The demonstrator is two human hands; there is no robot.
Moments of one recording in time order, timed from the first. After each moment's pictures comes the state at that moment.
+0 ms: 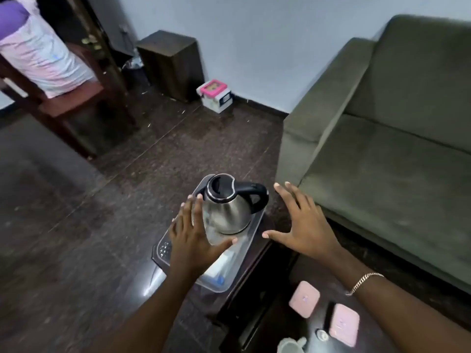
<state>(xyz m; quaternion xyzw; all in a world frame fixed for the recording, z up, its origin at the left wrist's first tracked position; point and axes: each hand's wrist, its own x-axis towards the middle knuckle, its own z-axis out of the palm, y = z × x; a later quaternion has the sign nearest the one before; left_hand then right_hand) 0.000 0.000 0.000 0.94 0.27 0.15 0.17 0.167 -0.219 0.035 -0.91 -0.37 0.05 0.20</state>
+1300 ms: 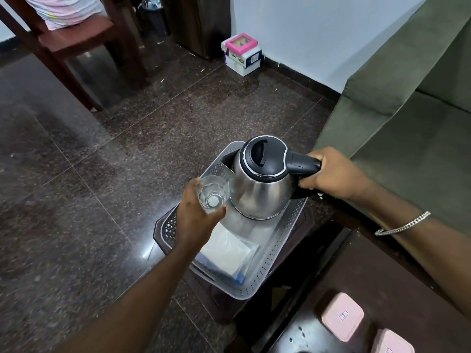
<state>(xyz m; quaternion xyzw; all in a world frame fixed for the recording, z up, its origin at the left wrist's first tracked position) -0.014 0.119 -0.166 0.79 0.42 0.20 0.40 0.238 -0.058 -0.065 -0.81 -0.35 0.32 0.35</state>
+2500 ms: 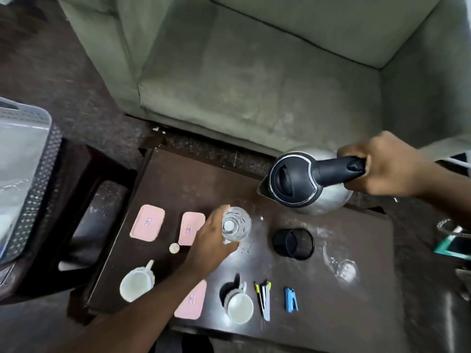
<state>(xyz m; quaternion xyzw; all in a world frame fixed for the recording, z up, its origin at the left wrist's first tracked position) 0.044 -0.371 -0.205 0.83 0.07 -0.14 0.53 0.215 -0.618 0.073 -0.93 -0.30 0.18 0.05</state>
